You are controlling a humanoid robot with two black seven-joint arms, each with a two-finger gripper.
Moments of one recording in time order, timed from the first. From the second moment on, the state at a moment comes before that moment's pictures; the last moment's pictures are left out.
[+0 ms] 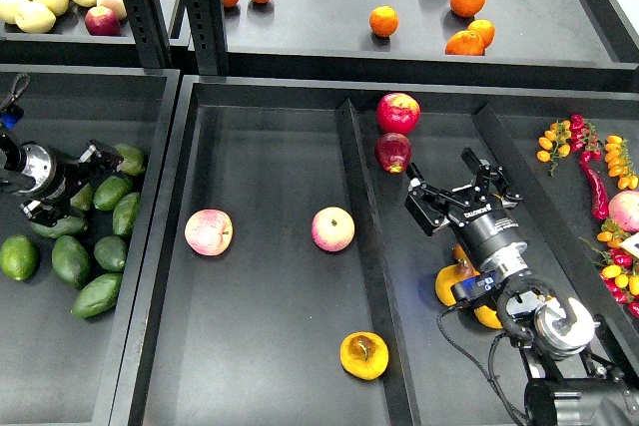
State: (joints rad) left arm -0.79 0.43 -0.82 -0.74 0.23 -0.49 0.49; right arm 0.13 0.02 1.40 1.16 0.30 0.20 -0.33
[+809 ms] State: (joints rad) left arm -0.03 0.00 -1.49 -1.33 0.10 -0.49 0.49; right arm 0.04 0.02 1.23 1.12 0.30 0.49 -0.33
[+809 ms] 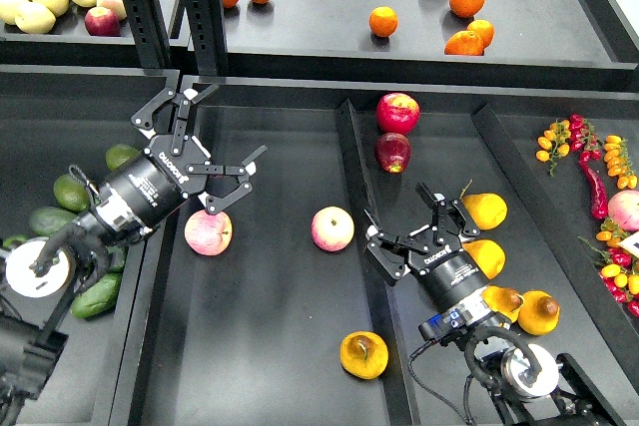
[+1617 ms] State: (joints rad) left arm 0.22 0.00 -1.50 -1.37 -0.05 -0.49 0.49; right arm 0.14 -0.26 0.95 1.11 0.11 0.58 -0.49
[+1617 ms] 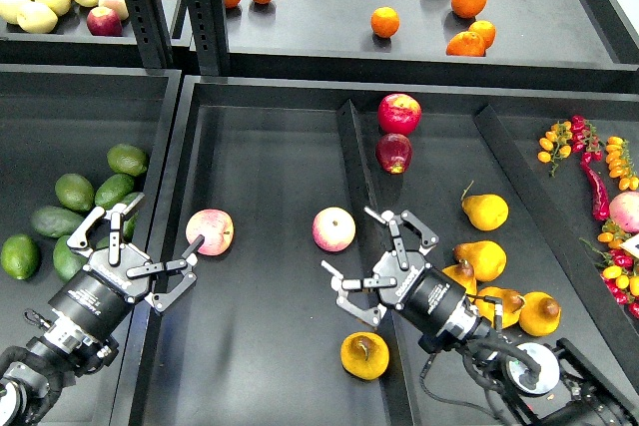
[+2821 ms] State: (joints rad) left arm 0.23 0.00 -1.50 -1.38 -0.05 -0.49 0.49; right arm 0.24 -0.31 0.77 0.83 -0.11 0.58 -0.49
